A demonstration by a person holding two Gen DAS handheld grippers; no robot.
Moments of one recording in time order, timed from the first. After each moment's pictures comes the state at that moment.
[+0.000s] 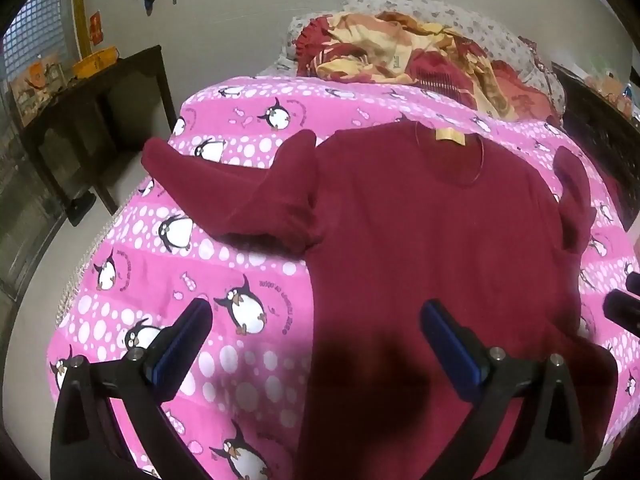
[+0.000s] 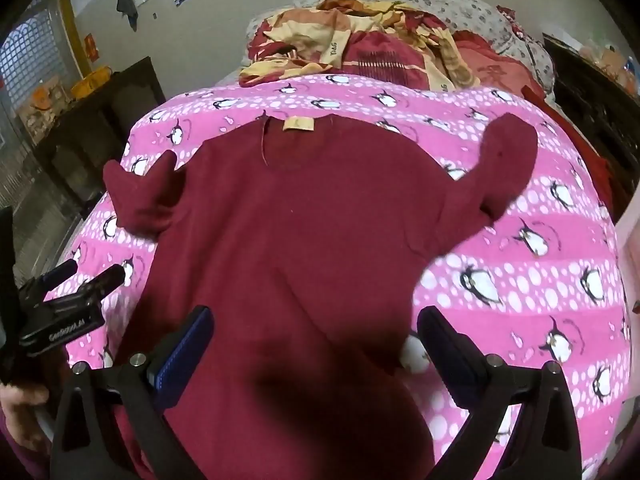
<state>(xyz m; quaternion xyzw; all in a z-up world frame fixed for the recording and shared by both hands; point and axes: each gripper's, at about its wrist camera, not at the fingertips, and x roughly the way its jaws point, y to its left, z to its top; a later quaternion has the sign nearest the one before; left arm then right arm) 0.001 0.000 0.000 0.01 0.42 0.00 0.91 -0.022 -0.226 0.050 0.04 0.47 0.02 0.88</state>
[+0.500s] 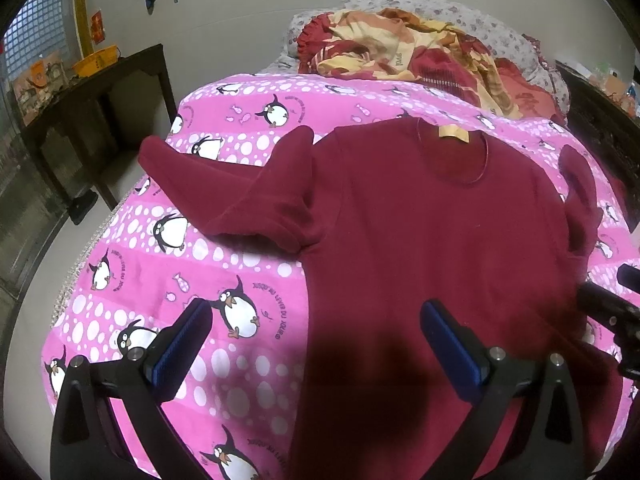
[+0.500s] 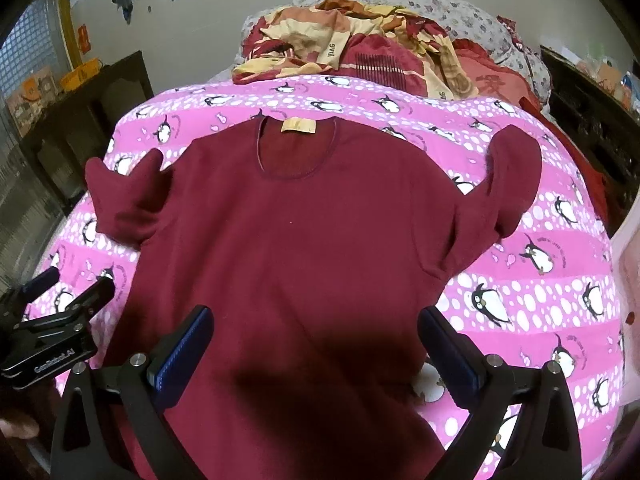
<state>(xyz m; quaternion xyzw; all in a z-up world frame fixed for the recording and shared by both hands) 0.008 -0.005 -0.011 0.02 0.43 0.00 0.90 0.000 -0.208 0.032 0.01 0.47 0.00 0.88</state>
